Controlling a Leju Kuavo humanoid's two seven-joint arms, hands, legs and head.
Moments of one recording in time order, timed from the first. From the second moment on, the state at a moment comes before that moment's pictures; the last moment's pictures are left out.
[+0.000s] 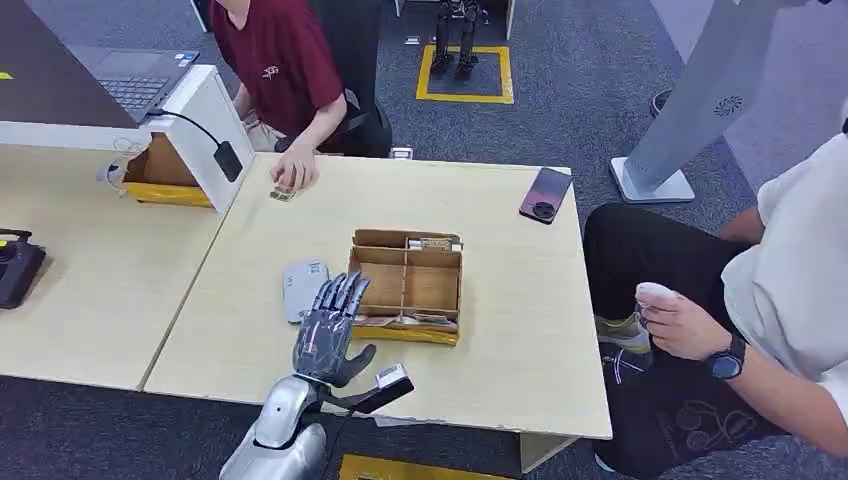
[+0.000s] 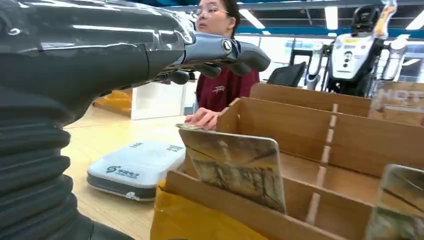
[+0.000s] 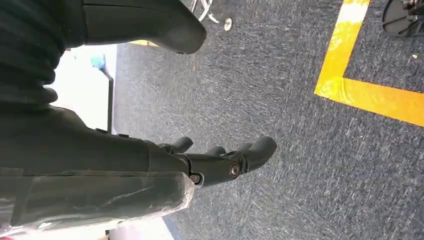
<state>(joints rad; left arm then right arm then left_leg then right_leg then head) -0.20 -0.18 -0.27 -1.00 -1.44 0.69 -0.22 -0.09 0.14 -1.04 -0.21 1.44 -0.13 0.10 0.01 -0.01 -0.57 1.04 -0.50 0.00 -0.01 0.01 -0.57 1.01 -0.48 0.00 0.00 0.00</state>
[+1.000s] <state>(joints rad) -0.22 -0.20 -0.22 -0.93 -1.31 0.70 -0.31 -0.09 0.14 -1.04 -0.21 1.45 -0.12 0.10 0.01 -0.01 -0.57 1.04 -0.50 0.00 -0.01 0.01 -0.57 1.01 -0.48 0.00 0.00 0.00</state>
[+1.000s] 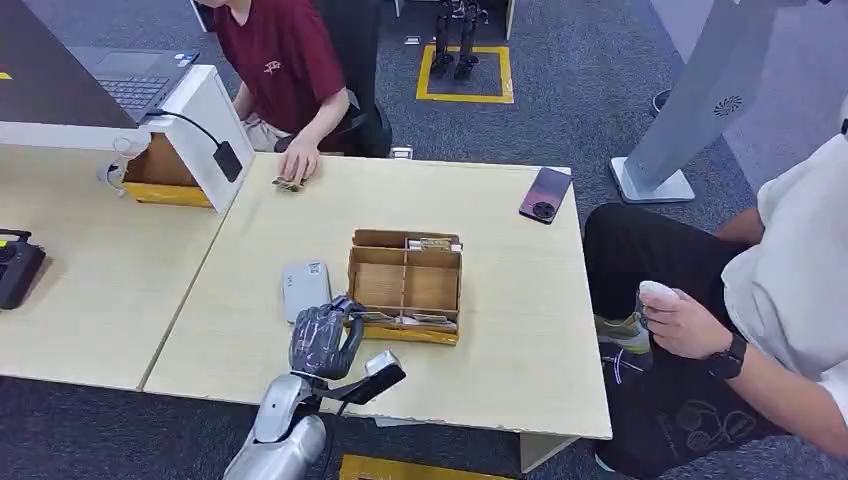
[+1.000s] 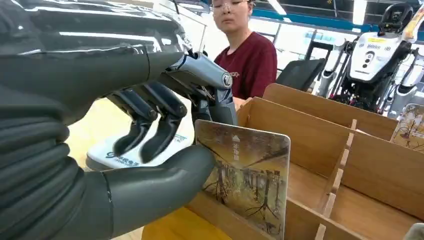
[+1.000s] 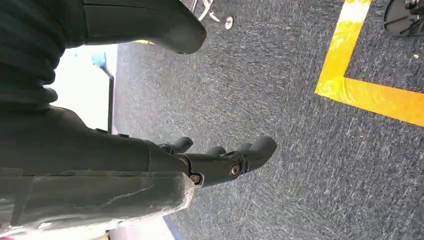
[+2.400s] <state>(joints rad) -0.37 -0.04 -0.36 -1.27 -0.95 0.58 -0.16 -0.09 0.14 -1.04 -0.21 1.47 -0.12 0.09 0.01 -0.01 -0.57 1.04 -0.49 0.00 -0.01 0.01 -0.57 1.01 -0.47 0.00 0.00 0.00</state>
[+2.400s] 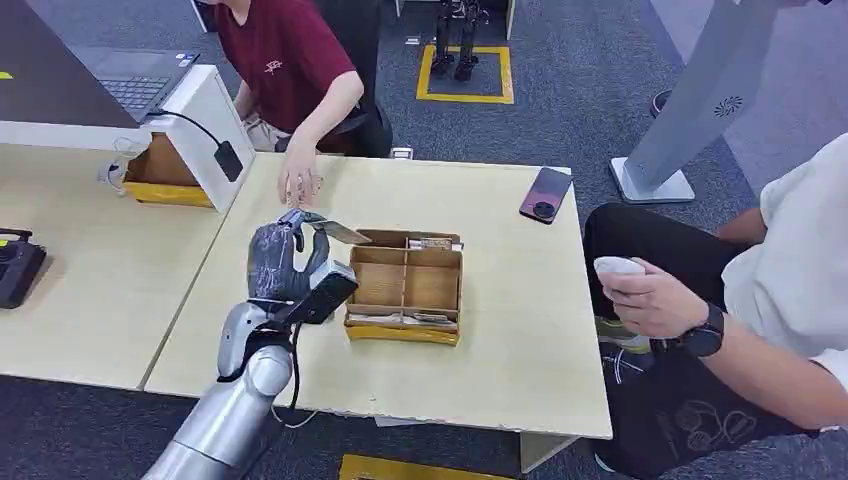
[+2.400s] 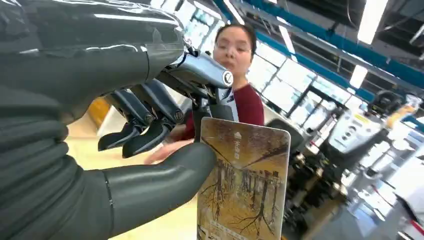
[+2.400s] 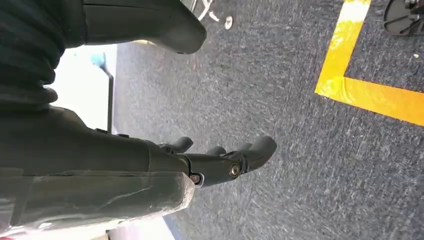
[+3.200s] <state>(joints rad) -0.73 -0.01 -0.01 -0.67 -1.10 0.69 -0.14 -0.09 0.13 -1.00 -0.21 1.50 -0.11 0.09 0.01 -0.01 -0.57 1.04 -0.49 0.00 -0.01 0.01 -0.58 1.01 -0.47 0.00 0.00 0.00</state>
